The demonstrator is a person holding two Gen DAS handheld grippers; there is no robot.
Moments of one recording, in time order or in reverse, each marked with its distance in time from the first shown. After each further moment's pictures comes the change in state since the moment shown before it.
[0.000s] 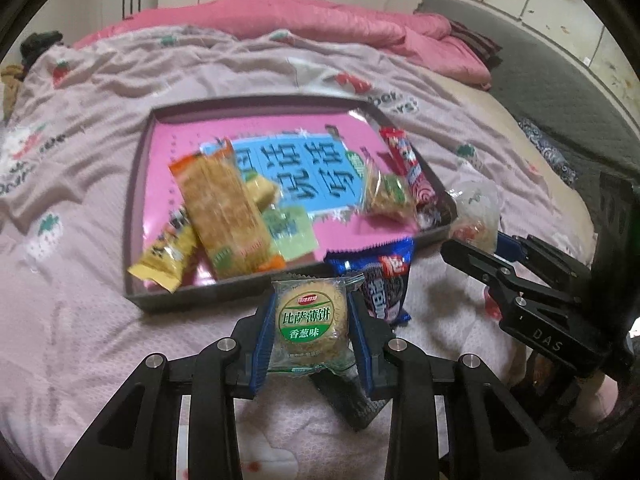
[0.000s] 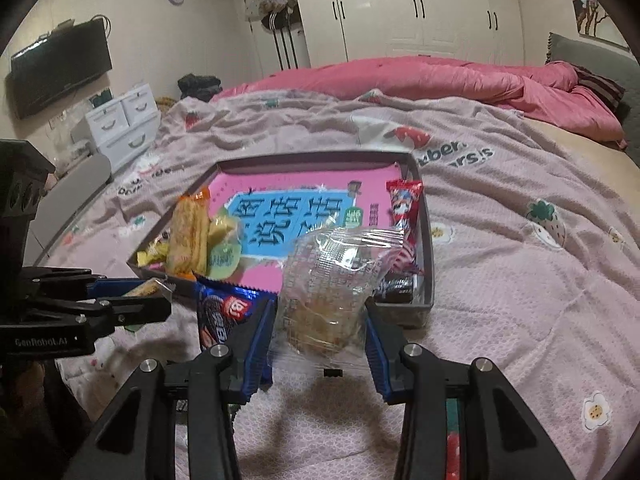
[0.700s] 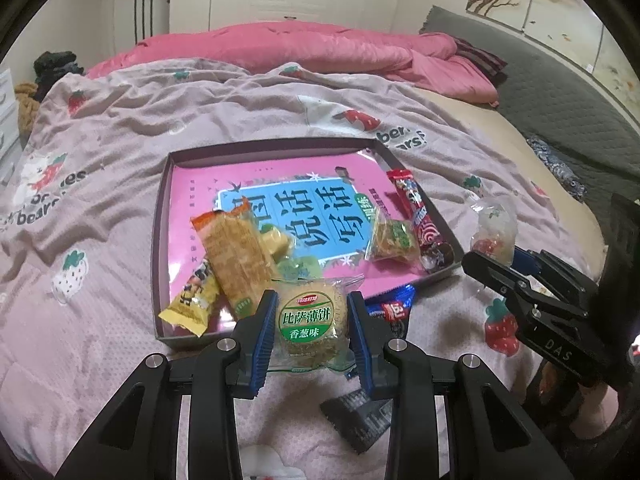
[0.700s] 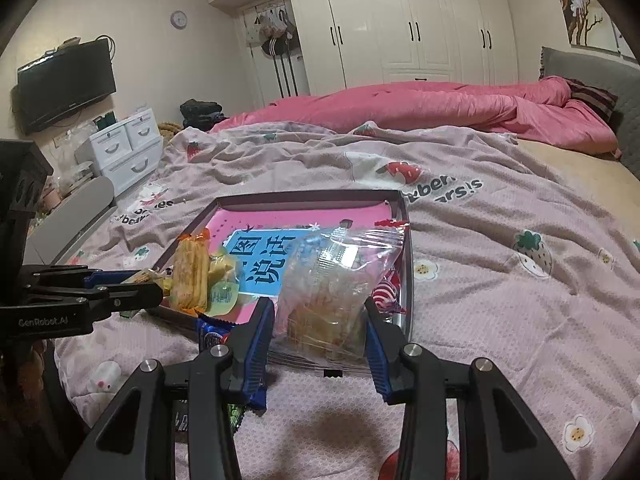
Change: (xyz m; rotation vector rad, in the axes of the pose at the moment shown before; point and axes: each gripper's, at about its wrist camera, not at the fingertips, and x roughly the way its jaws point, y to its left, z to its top) left arm -0.018 -0.003 0.022 0.006 -0.079 0.049; right arm -0.015 -0.008 0.014 -0.003 -0.091 -0.004
